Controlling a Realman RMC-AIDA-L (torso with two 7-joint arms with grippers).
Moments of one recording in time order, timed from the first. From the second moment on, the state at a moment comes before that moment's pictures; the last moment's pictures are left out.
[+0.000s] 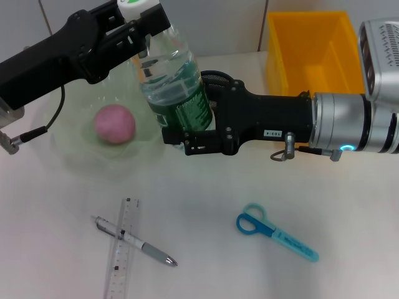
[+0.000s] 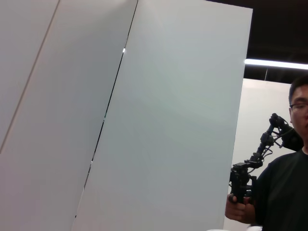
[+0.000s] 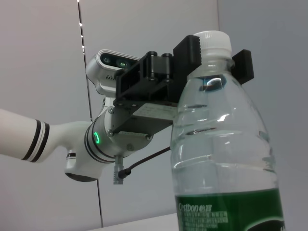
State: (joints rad) left arm -0.64 -2.07 0.78 0.56 1.40 1.79 -1.40; right arm 0.51 2.08 -1.27 -0.76 -1.37 -1.40 1.27
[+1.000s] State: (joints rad) left arm -0.65 -2.07 0.78 0.56 1.40 1.79 -1.41; right arm 0.50 2.08 -1.27 -0.76 -1.37 -1.40 1.27
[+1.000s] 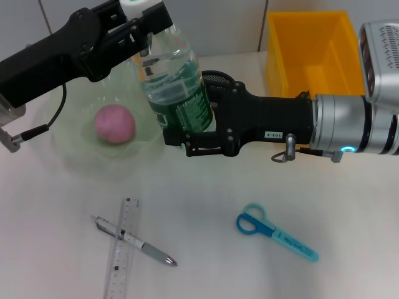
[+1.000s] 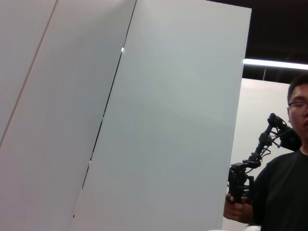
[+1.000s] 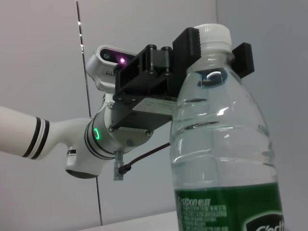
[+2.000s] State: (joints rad) left arm -0.65 -2.07 0.78 0.56 1.40 1.79 -1.41; right arm 0.44 2.08 -1.26 -0.83 -1.37 -1.42 1.27
